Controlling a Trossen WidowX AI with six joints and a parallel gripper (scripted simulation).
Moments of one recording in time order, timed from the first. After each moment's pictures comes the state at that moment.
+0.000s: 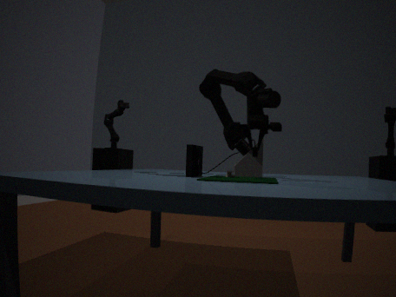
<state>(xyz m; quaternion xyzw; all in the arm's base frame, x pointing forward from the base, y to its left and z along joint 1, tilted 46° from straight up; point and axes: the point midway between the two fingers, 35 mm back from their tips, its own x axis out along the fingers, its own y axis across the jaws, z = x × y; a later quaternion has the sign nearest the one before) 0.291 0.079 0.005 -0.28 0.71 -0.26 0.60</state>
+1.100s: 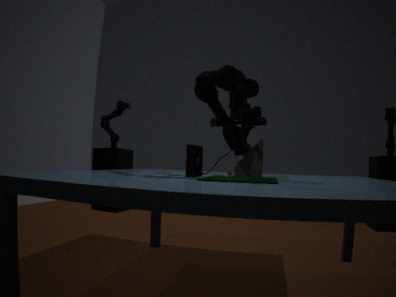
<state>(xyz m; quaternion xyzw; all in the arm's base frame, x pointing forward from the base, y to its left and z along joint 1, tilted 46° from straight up) 0.379 0.056 0.048 -0.44 0.71 -0.05 0.54</state>
